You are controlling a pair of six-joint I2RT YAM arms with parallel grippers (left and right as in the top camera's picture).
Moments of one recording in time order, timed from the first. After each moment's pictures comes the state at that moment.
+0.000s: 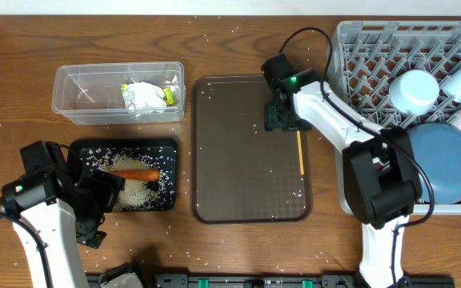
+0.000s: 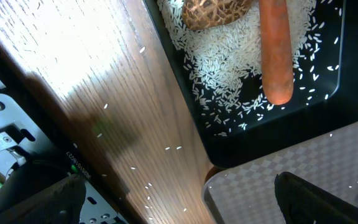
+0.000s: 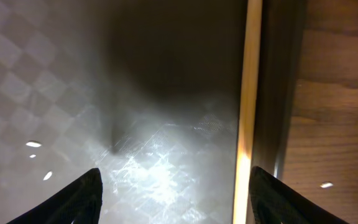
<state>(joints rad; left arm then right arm) 0.46 1.11 0.95 -1.36 0.17 -0.78 0.45 2.14 1.61 -0.90 0.10 0.46</state>
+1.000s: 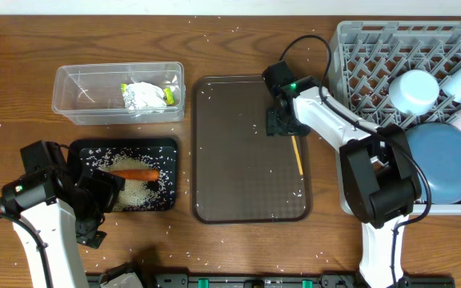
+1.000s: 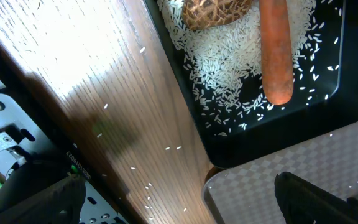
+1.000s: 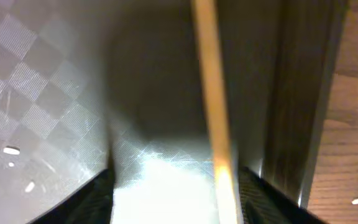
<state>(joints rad) 0.46 1.11 0.95 -1.36 0.17 -0.78 0.44 2.14 1.54 -0.83 0.07 0.46</state>
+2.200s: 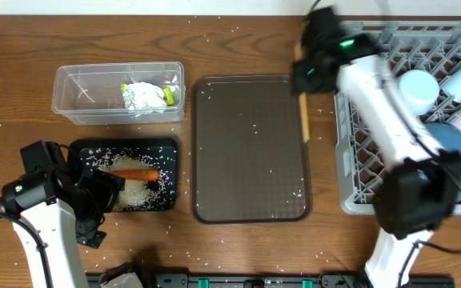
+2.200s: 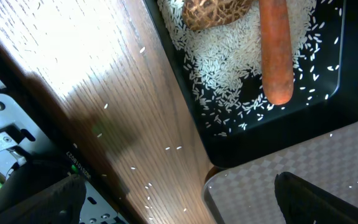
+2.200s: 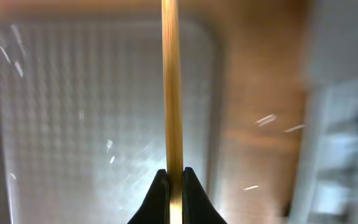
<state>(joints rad) 0.46 1.11 0.95 -1.36 0.17 -0.78 0.26 1.99 1.87 -1.05 -0.06 0.26</state>
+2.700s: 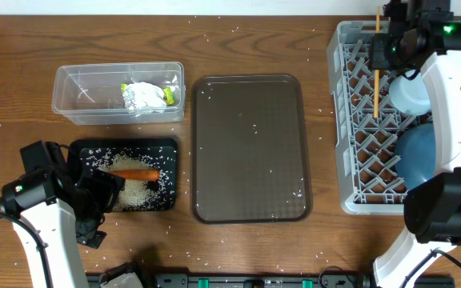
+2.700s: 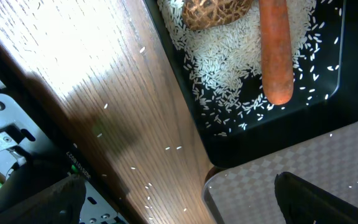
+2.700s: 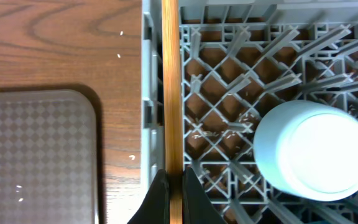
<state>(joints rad) 0.46 1.11 0.95 -1.36 0.17 -0.78 -0.04 1.93 1.93 -1.04 -0.06 0.00</state>
